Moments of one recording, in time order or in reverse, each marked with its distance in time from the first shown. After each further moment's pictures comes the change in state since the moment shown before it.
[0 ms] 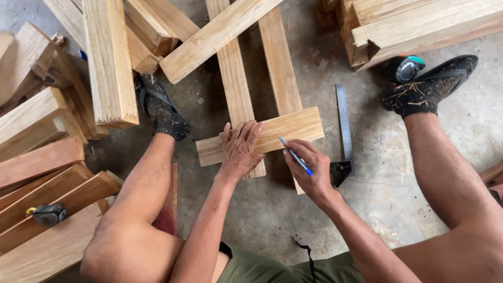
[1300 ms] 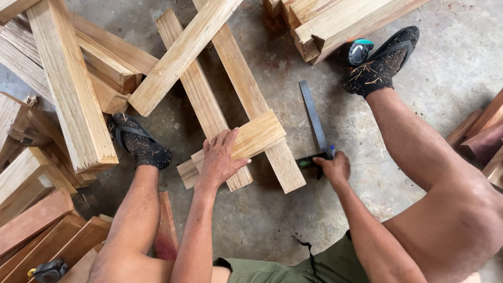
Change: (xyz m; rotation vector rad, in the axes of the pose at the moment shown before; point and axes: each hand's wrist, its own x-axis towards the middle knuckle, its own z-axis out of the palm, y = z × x) left_hand 0.035 0.008 -0.011 -0.033 -0.308 -0.160; right_hand -0.098 0.223 -0.039 -0.431 0.180 1.045
